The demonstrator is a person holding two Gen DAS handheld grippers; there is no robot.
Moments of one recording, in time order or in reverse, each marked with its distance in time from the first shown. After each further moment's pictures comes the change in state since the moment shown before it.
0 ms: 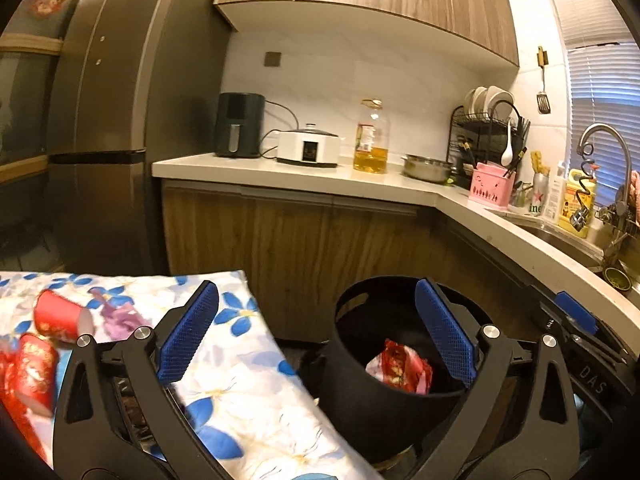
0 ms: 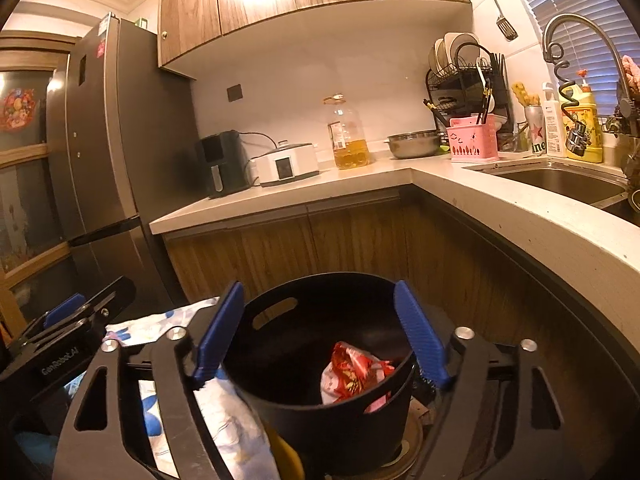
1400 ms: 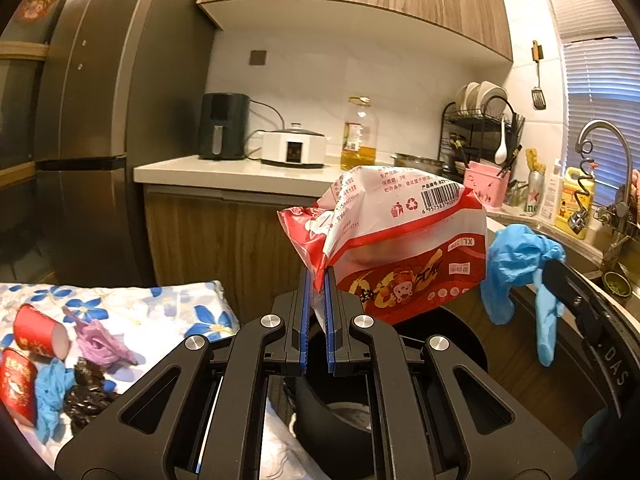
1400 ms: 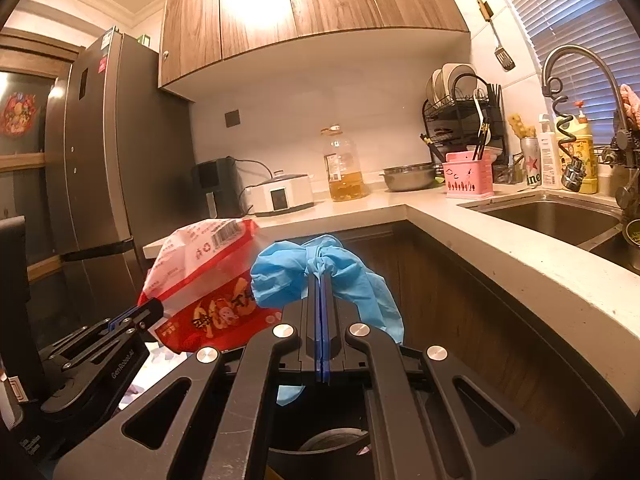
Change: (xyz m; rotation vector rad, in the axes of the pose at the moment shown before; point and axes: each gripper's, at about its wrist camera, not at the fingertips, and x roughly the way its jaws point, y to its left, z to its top) left arm 0.039 -0.041 0.019 0.021 0.008 -0.030; right arm 0.007 0.008 0.023 -0.029 -0.097 -0.037
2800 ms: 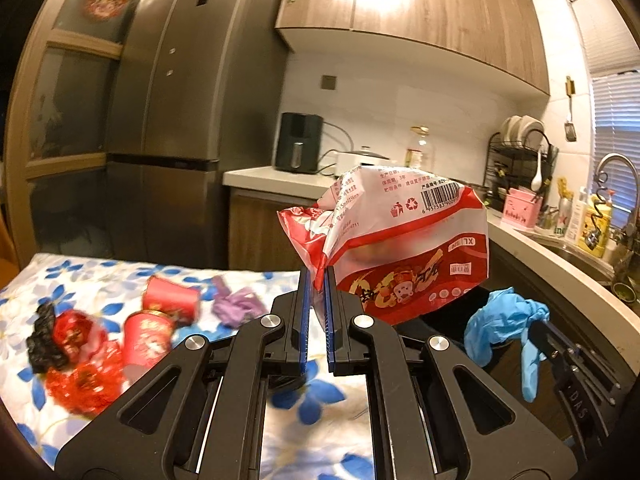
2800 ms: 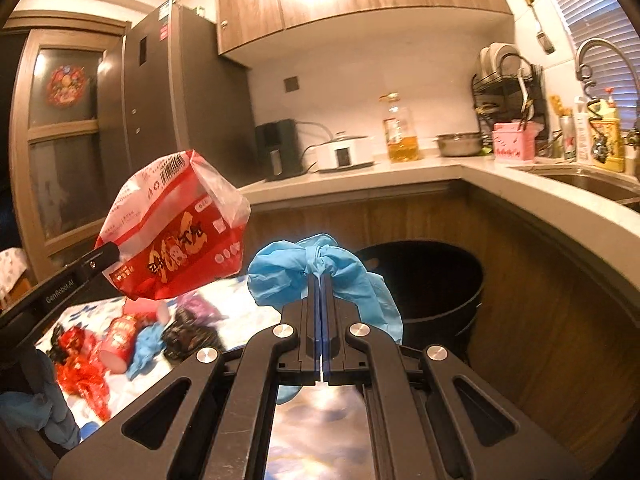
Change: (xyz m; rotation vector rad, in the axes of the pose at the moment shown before) left arm -0.160 0.102 -0.028 -0.070 -0.070 0.164; right arm -0.082 0.070 -0.049 -0.032 0.108 0.151
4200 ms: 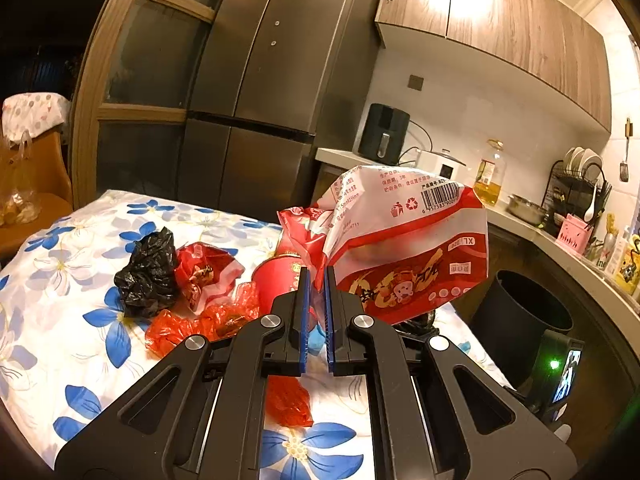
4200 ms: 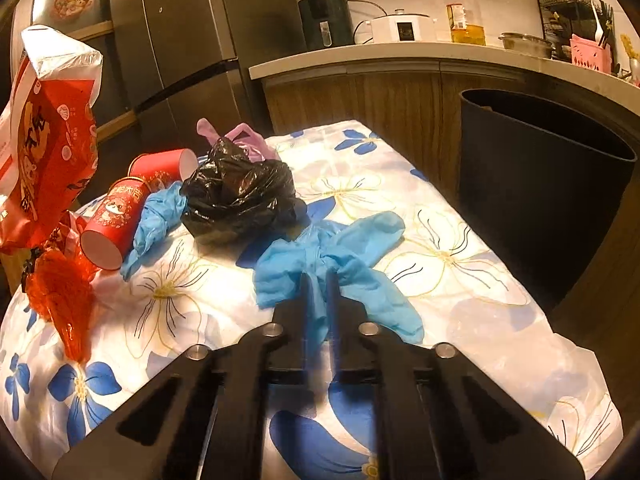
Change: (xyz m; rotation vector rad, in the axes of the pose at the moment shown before) left arm -0.057 0.138 -0.055 -0.186 0.040 0.205; right arm 0.105 0.094 -0.121 -0.055 0.410 0.133
